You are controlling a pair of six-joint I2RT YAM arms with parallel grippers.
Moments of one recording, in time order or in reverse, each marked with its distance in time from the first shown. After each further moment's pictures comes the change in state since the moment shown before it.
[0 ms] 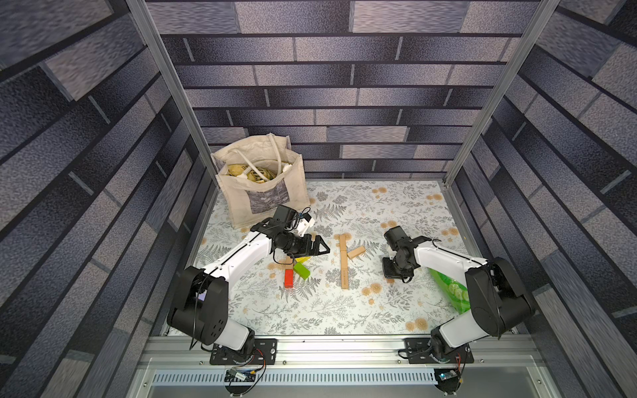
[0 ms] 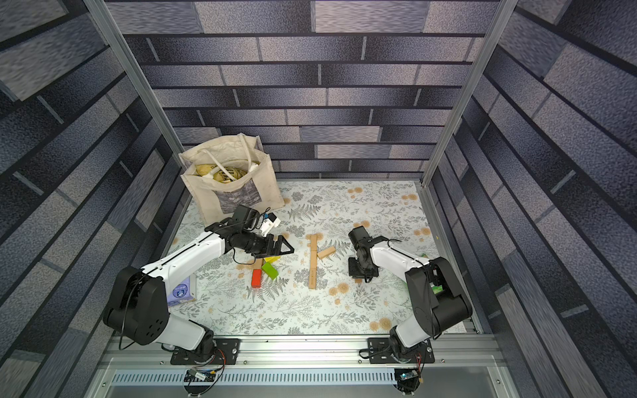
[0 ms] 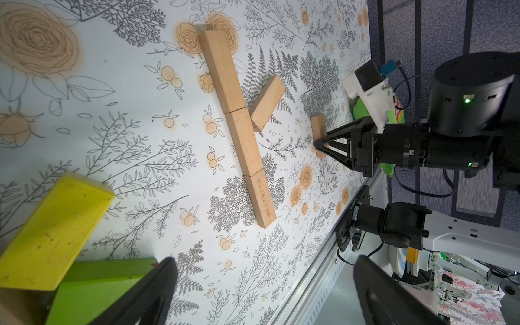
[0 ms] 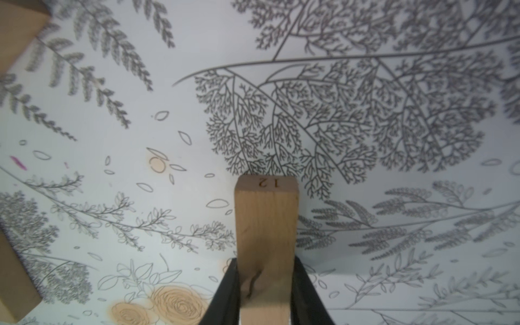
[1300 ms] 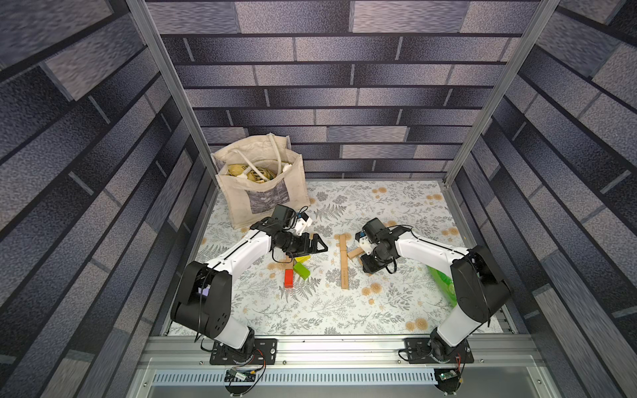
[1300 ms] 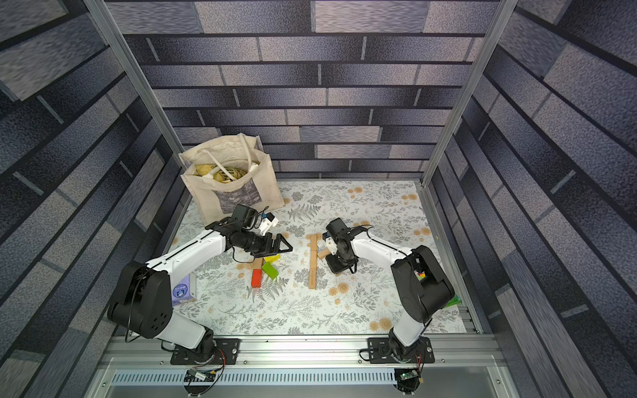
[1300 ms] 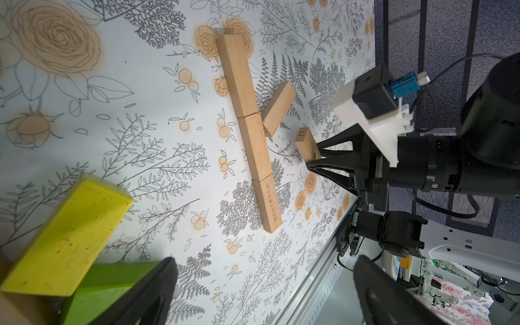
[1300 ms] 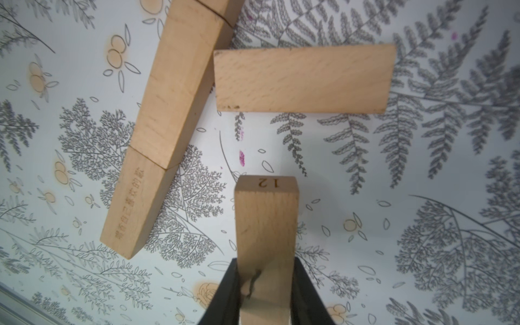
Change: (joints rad) left arm 0.047 0.038 0.000 0.010 0.020 0.000; right arm 0.177 0.146 0.241 -0.044 -0.101 -0.349
